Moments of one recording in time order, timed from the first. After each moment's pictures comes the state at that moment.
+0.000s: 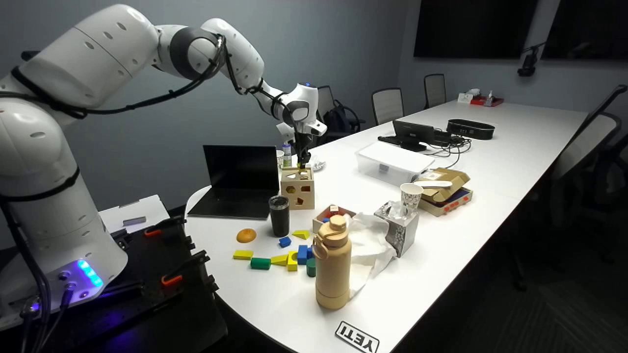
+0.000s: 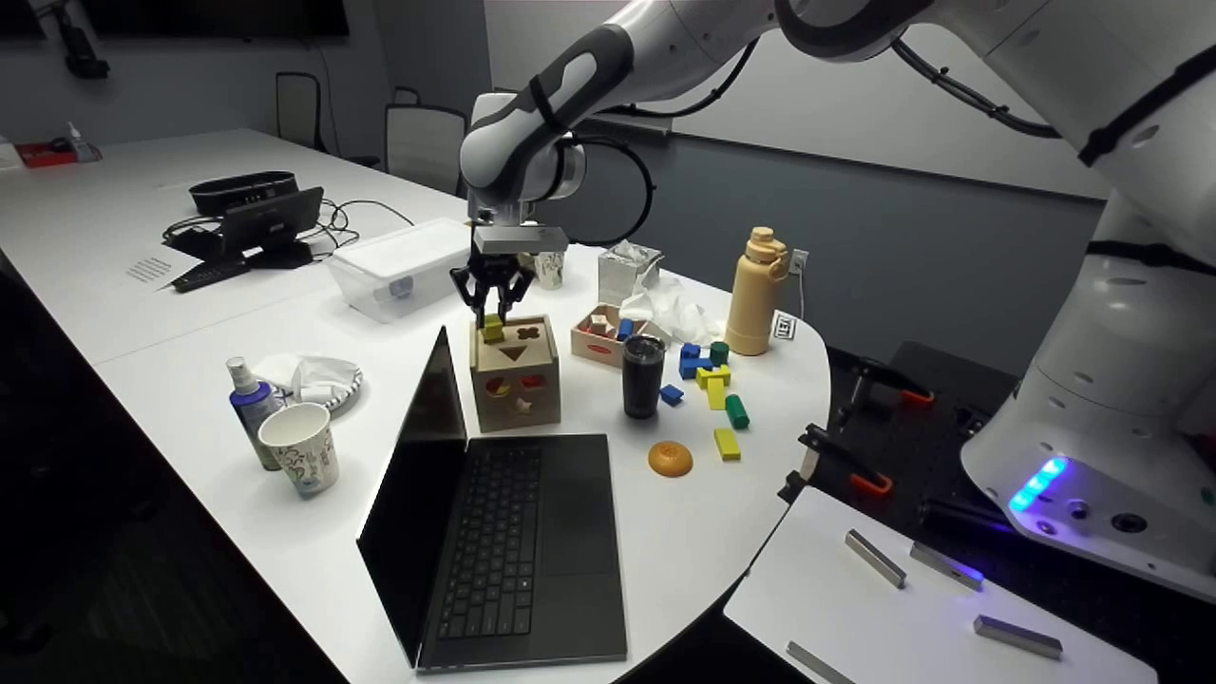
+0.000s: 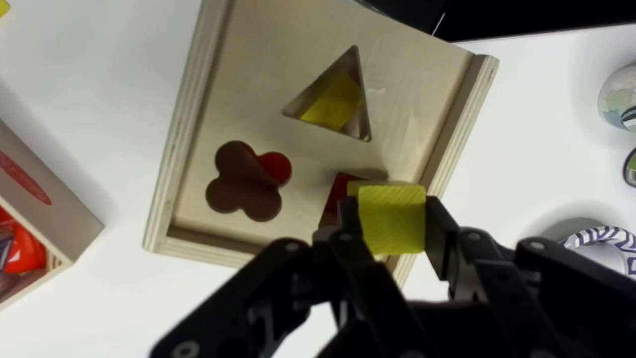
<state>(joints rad) 0.12 0.96 0.07 -1.33 0.14 2.36 0.36</state>
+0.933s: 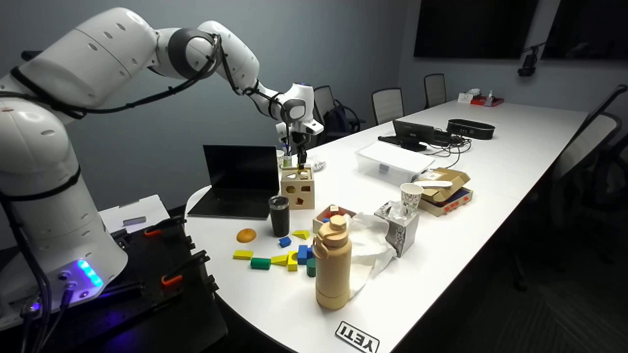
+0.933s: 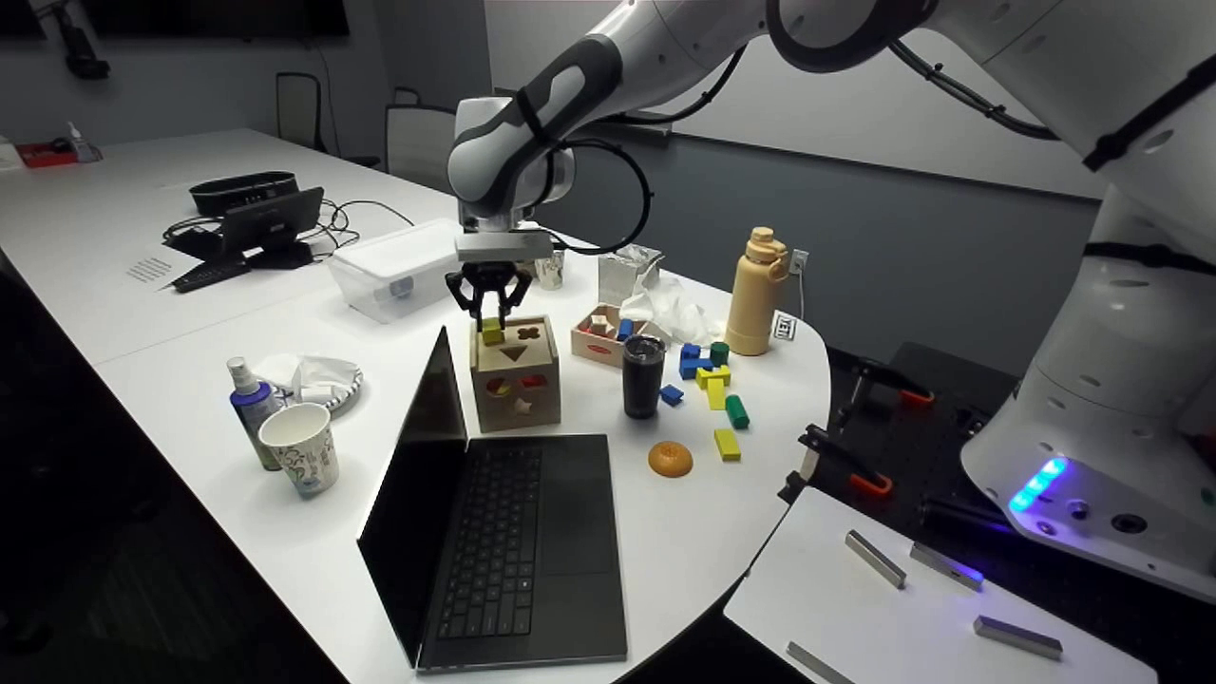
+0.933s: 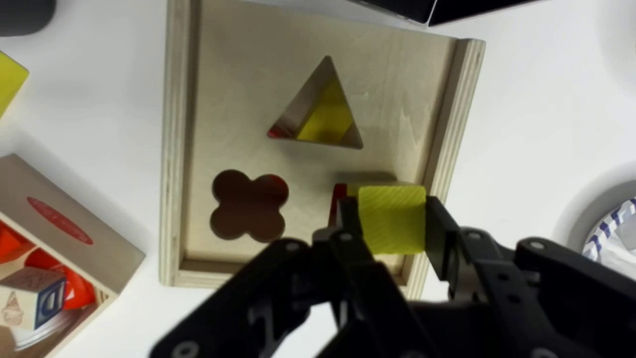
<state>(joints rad) 0.22 0.98 -0.02 -1.30 0.14 2.33 0.59</state>
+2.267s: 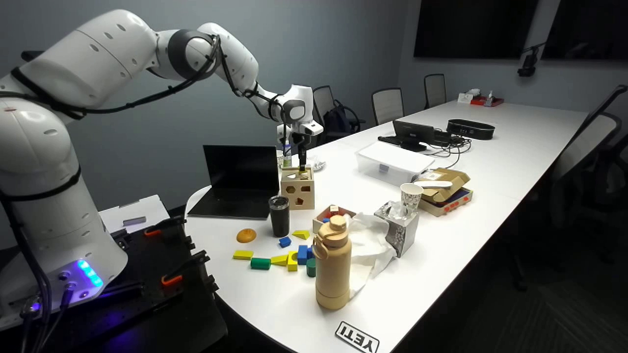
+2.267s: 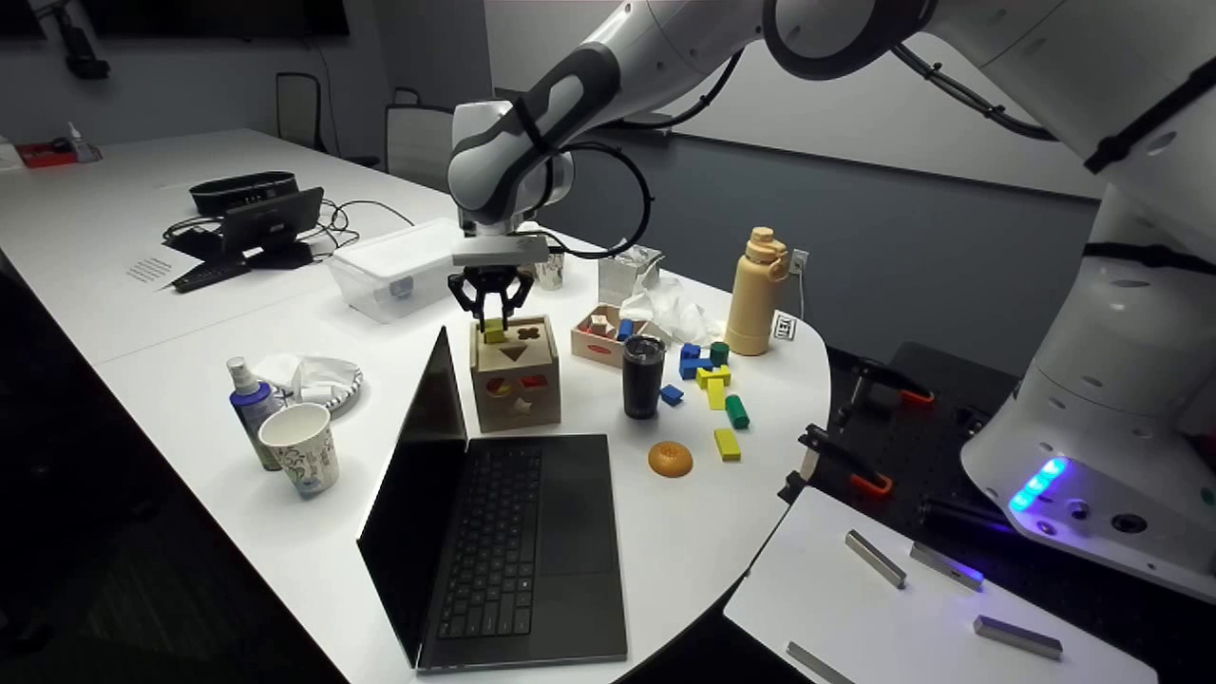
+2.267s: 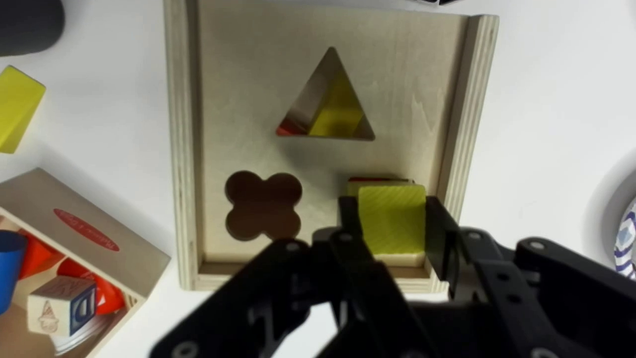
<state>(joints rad) 0.24 0.99 -0.05 -1.29 0.12 2.33 0.69</state>
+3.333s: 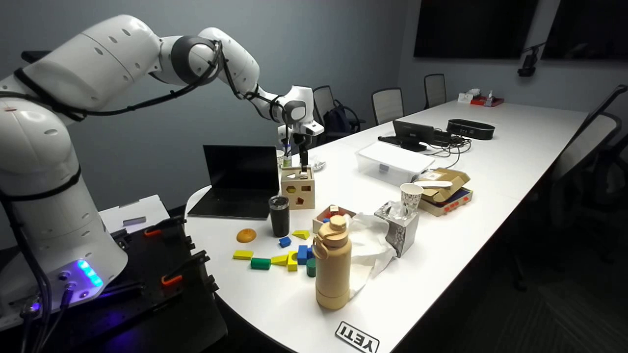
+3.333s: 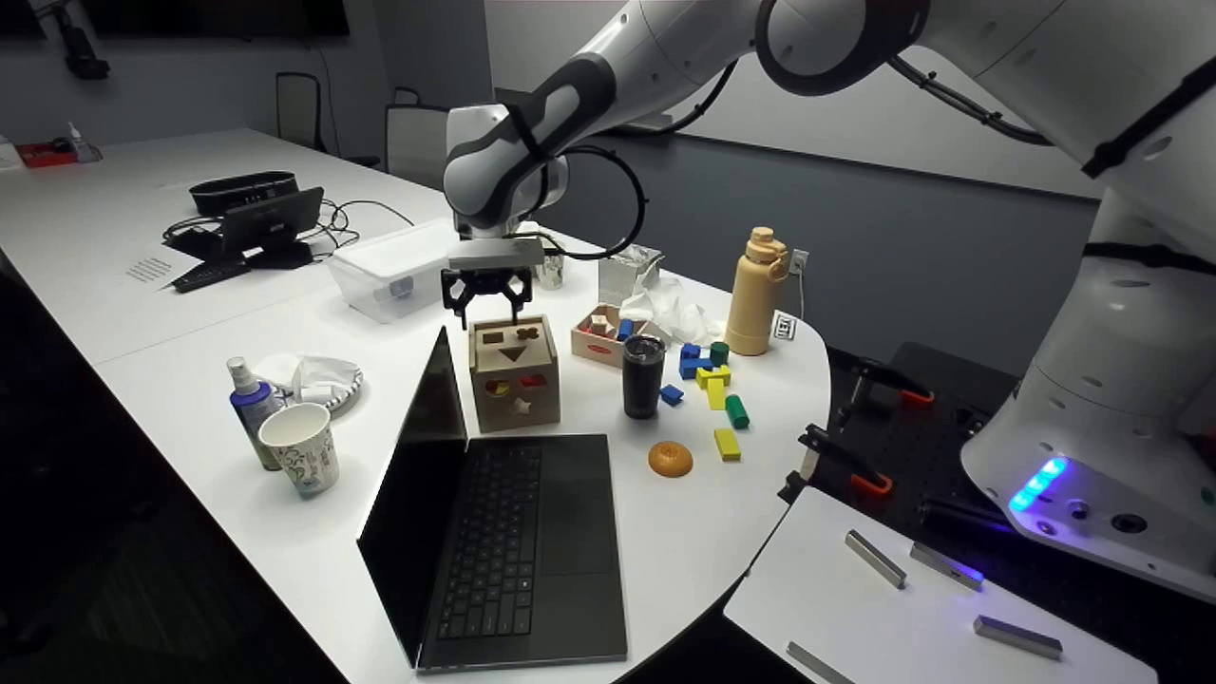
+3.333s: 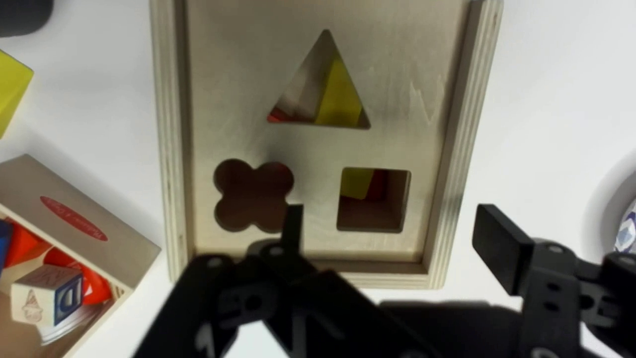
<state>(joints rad) 0.24 1.03 -0.05 -1.23 0.10 2.31 0.69</state>
